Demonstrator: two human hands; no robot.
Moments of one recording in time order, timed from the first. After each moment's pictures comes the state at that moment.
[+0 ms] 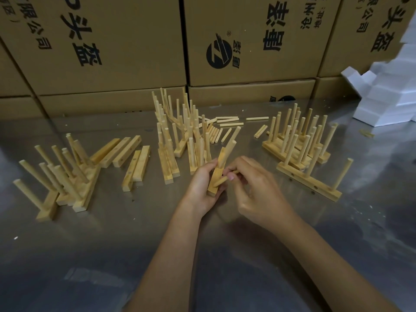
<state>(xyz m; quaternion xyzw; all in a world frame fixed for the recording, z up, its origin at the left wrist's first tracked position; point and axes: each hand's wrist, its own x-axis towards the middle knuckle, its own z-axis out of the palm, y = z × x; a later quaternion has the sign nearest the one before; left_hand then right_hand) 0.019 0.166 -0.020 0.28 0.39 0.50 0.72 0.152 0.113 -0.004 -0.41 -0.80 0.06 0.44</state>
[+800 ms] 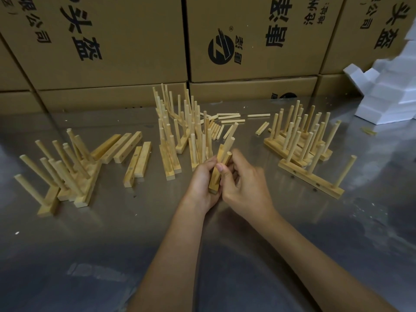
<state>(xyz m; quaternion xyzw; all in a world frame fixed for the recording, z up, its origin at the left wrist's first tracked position) 0.018 0.166 -0.026 0.26 0.35 0.52 0.73 0.123 0.121 -0.014 -0.46 -0.73 0.13 0.49</state>
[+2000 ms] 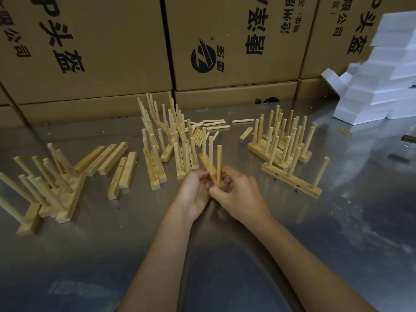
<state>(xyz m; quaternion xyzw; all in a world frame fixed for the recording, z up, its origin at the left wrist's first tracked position) 0.028 0.156 -0.010 0.29 0.41 0.49 0.72 0.152 0.131 -0.032 -0.55 -0.70 0.17 0.43</state>
